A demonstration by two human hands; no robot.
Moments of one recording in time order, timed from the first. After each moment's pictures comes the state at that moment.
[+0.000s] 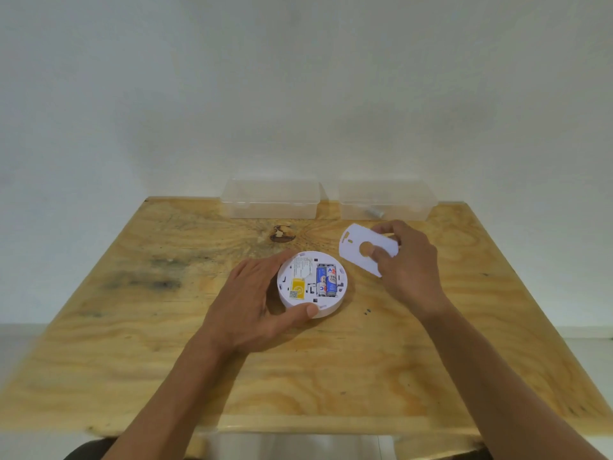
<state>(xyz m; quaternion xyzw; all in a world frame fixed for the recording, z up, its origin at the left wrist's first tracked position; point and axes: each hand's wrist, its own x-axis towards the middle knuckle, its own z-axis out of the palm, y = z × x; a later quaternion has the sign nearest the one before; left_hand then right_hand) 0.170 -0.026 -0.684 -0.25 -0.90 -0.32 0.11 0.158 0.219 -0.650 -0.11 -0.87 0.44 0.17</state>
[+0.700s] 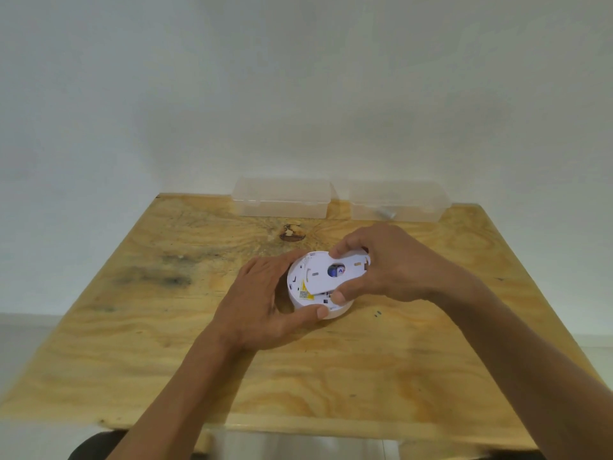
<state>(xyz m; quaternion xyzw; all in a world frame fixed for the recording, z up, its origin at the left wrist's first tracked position) 0.168 -0.029 -0.682 -0.25 -0.90 -0.34 0.07 0.161 0.197 -0.595 0.15 -0.95 0.27 -0.08</state>
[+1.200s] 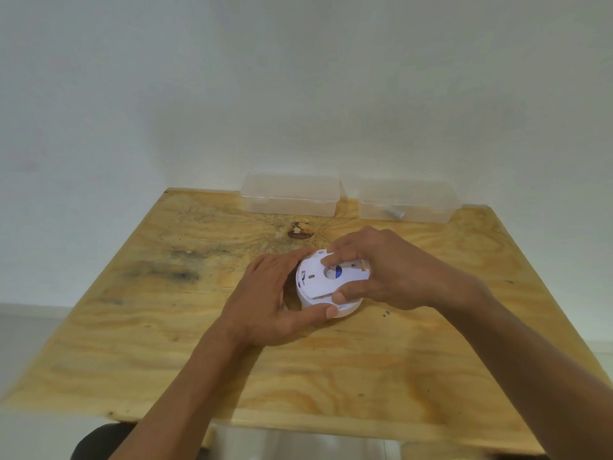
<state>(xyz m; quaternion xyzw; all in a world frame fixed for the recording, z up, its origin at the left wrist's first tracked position) 0.164 -0.031 -0.687 -0.24 -0.91 -0.34 0.07 0.164 0.183 -0.593 0.26 -0.94 0.20 -0.07</state>
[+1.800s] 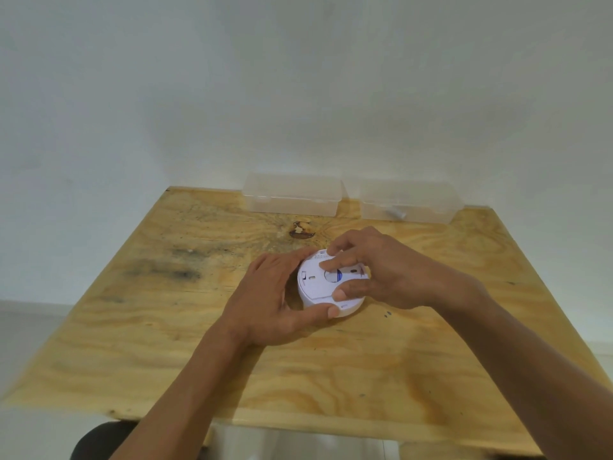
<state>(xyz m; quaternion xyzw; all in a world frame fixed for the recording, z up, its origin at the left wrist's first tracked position) 0.164 -0.031 -0.687 -0.23 -0.91 -0.33 0.04 0.152 0.186 -0.608 0.26 -0.94 0.19 -0.11</state>
